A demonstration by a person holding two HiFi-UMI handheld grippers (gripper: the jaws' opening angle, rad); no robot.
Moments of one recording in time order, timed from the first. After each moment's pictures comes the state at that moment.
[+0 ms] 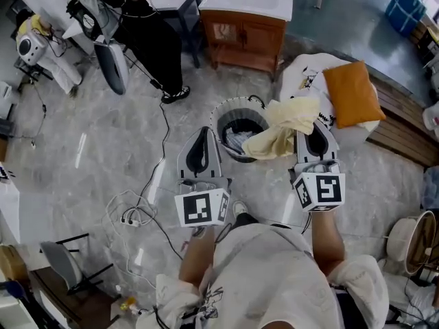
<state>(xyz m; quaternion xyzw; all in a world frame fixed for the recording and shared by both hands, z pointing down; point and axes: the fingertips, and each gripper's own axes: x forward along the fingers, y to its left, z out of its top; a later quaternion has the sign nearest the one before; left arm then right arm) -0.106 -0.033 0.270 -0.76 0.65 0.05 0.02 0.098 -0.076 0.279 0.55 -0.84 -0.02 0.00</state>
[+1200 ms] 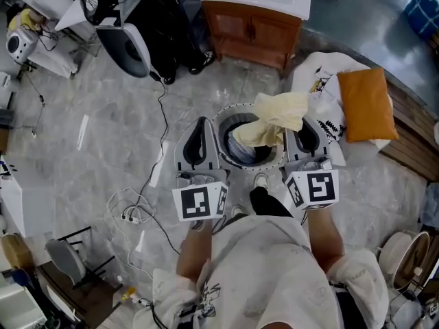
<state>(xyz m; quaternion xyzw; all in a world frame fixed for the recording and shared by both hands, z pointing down) -0.115 -0.228 0.298 -0.74 0.67 0.03 0.01 0.059 -0.268 0.321 0.49 -0.87 0.02 0.02</state>
